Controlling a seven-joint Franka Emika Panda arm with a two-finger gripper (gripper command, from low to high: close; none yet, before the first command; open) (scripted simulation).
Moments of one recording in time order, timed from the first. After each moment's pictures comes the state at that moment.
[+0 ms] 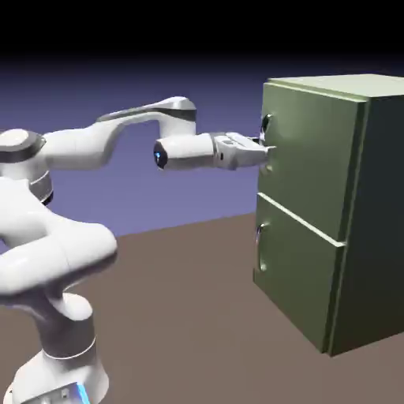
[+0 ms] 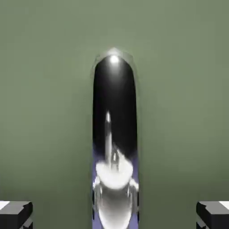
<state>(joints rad) -1.16 -1.31 1.31 -2.29 2.71 2.83 -0.72</state>
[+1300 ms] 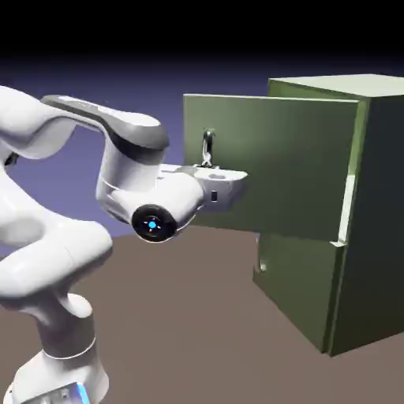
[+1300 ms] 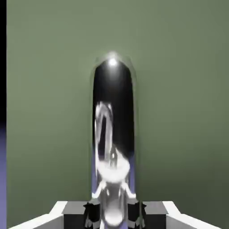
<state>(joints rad) -1.00 -0.98 0.19 -2.92 1.62 1.27 -1.18</state>
